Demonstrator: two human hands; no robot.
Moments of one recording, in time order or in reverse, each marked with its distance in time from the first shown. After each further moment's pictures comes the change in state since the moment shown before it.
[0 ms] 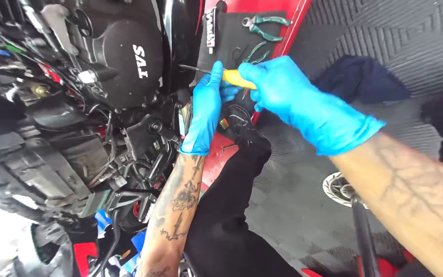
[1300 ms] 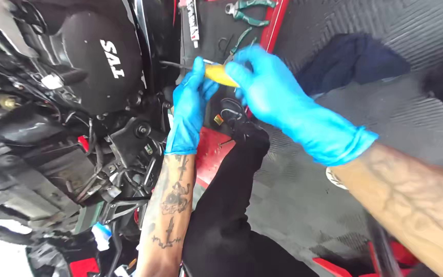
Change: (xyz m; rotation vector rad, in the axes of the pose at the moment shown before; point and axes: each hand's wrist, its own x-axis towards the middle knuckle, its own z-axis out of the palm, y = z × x) left_hand -0.009 -0.020 -0.021 -0.237 -0.158 -0.003; right_hand -0.017 0.020 0.013 -0.222 0.140 -0.224
